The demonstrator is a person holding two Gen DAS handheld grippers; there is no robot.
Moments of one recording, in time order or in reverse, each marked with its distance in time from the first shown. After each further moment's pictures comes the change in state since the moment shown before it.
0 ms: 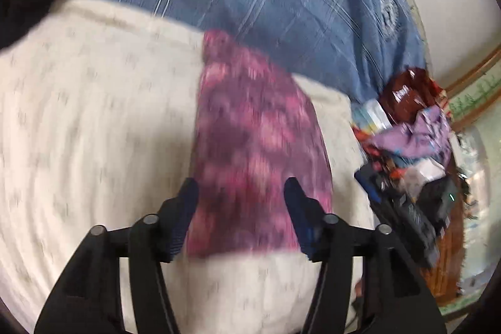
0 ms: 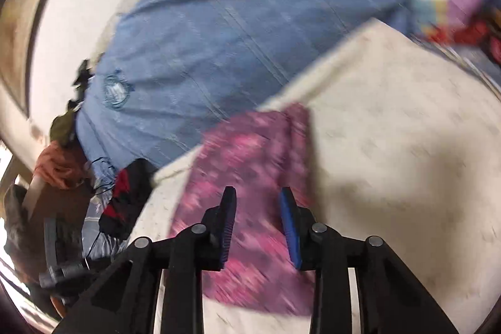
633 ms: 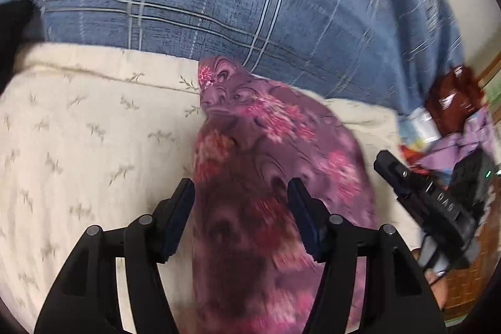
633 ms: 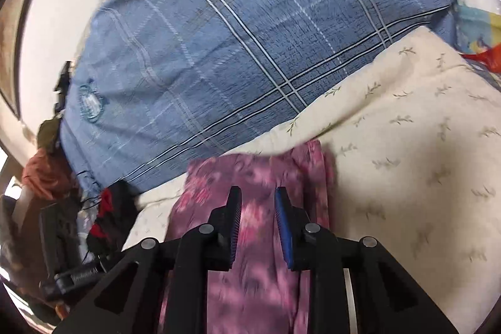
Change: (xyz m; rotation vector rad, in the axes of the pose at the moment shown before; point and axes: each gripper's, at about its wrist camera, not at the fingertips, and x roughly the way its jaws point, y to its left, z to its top) left arm 0.100 -0.015 0.070 0.105 0.011 0.186; right arm 0.099 -0.013 0.062 0.021 0.051 -0.027
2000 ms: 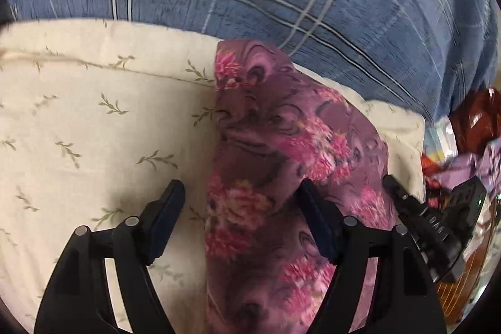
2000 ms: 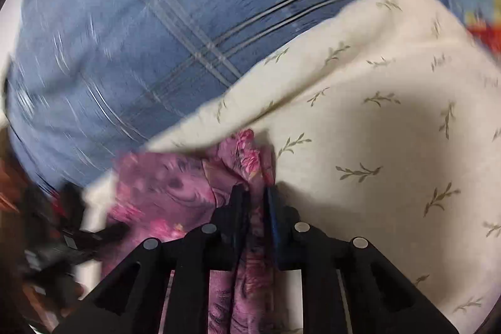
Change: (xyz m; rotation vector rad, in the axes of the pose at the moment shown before) left arm 0.027 0.037 0.046 -0.085 0.204 -0.018; right arm 0.043 -0.045 0.023 0.103 0.135 -0.151
